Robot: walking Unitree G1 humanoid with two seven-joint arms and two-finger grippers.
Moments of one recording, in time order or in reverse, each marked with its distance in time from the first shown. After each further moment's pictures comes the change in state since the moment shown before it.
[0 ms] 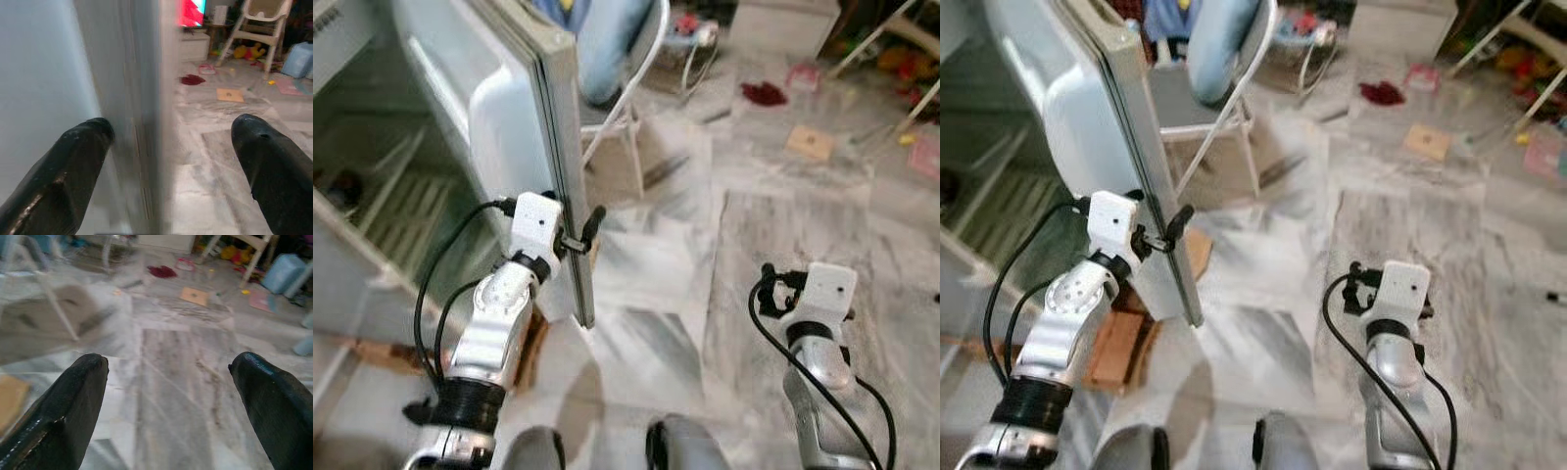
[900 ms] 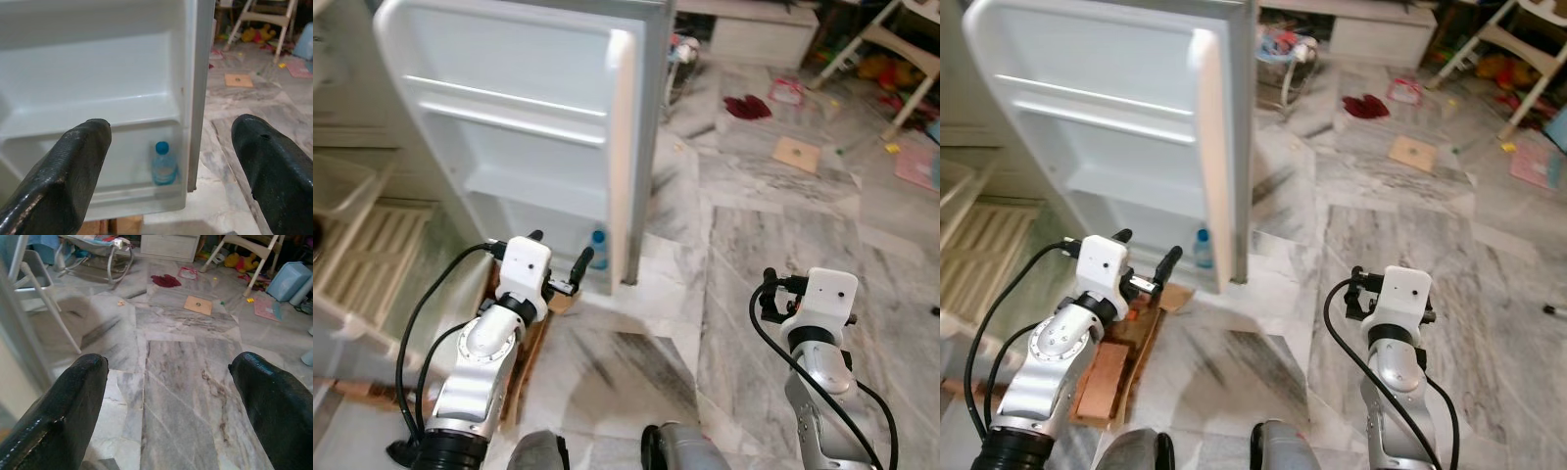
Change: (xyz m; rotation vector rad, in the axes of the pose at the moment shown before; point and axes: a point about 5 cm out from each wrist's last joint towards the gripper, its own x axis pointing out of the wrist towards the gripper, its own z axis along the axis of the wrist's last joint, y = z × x) left arm -0.050 0.016 -0.025 0.029 0.073 0.044; right arm 0.001 0.014 -0.002 0.013 -0.011 0.037
